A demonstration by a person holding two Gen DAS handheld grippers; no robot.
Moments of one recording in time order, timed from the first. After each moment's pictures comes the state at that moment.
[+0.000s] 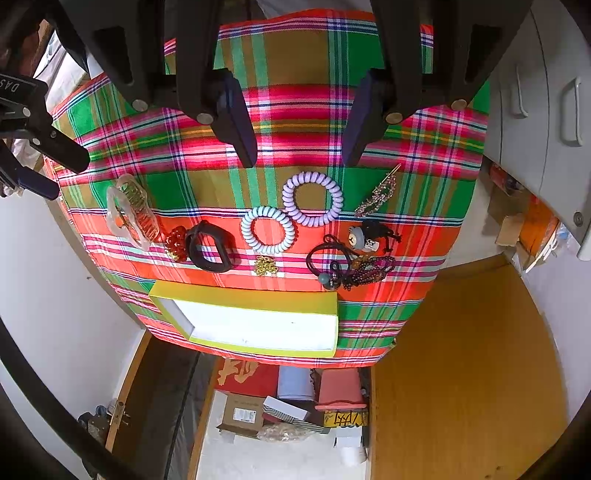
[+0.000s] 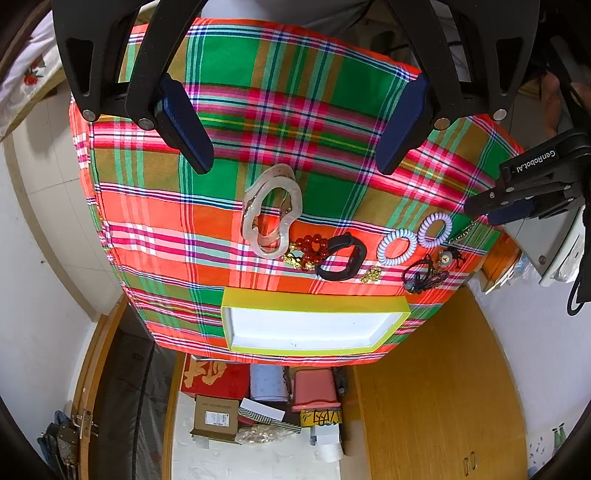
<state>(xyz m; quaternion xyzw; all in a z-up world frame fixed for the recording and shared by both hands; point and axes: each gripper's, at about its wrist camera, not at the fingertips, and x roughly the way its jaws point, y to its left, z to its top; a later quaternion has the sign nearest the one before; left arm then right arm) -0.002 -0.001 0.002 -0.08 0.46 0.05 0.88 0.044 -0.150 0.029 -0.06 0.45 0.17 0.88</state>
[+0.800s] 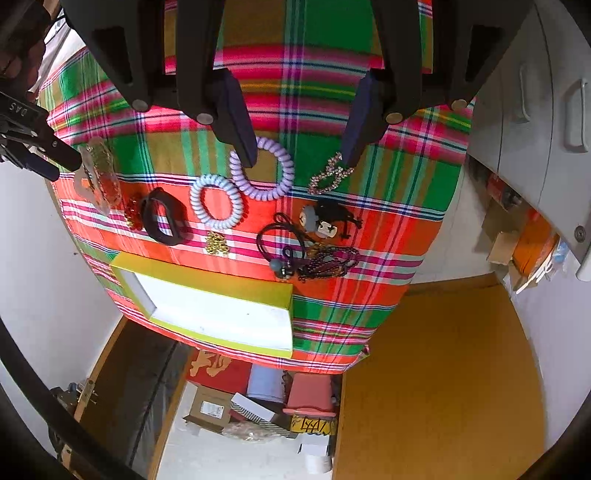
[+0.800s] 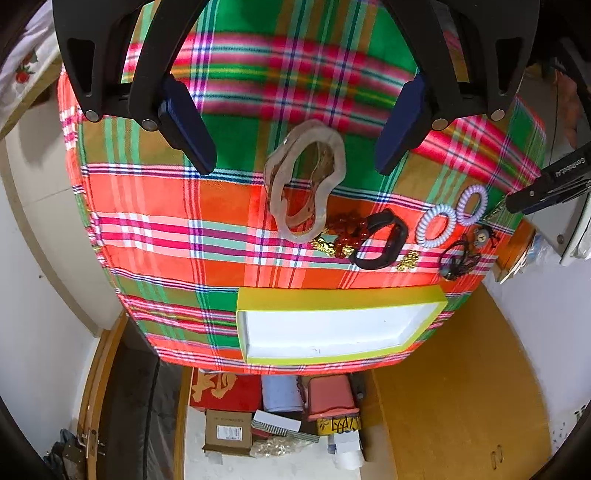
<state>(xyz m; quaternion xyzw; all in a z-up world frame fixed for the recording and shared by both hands) 0.023 0.046 -0.011 -0.12 0.46 0.08 0.88 0.105 -0.159 0.000 -0.04 0.47 0.16 0.87</state>
